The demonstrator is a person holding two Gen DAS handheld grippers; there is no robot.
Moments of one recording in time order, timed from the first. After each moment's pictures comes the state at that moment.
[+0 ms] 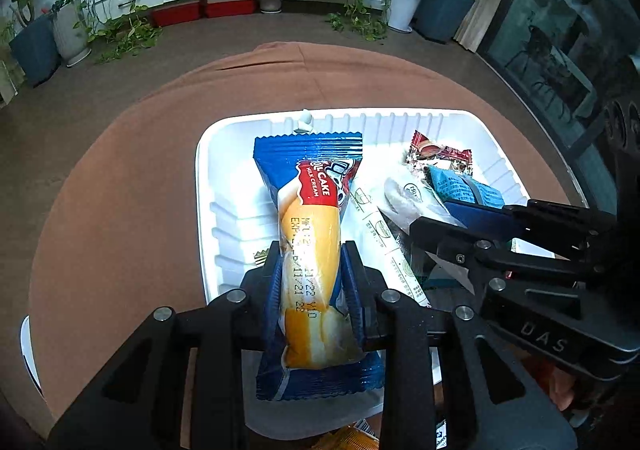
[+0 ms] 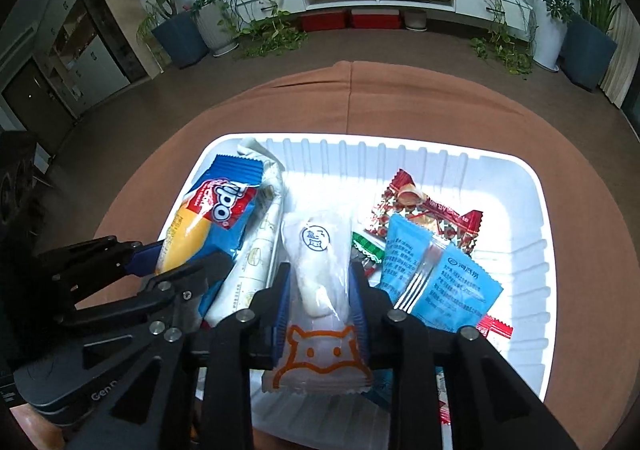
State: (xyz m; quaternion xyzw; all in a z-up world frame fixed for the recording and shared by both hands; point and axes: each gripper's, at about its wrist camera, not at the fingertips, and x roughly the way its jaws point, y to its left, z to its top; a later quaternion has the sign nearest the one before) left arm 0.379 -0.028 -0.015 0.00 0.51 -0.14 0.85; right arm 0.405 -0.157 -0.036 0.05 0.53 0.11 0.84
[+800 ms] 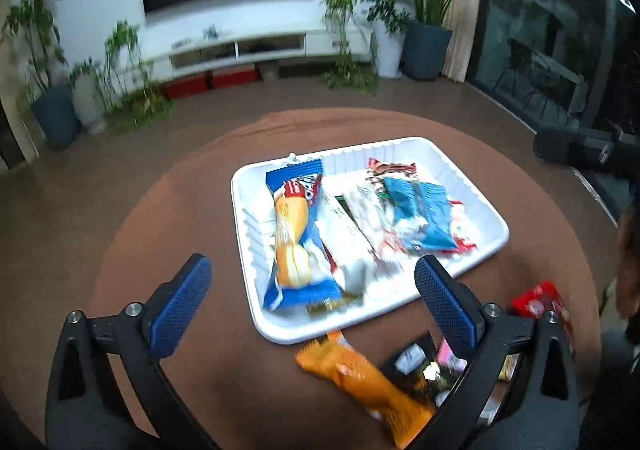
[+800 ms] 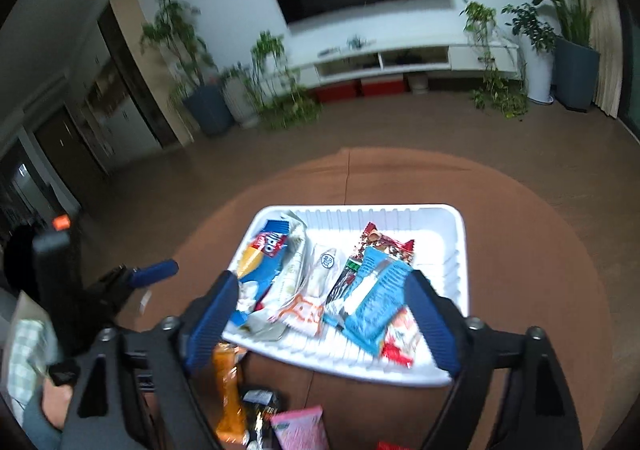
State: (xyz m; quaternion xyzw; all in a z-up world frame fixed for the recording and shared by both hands) left arm 0.253 -0.025 0.057 0.05 0.38 -0.14 0.91; right arm 0.298 -0.231 0.070 0.13 0.40 0.15 0.90
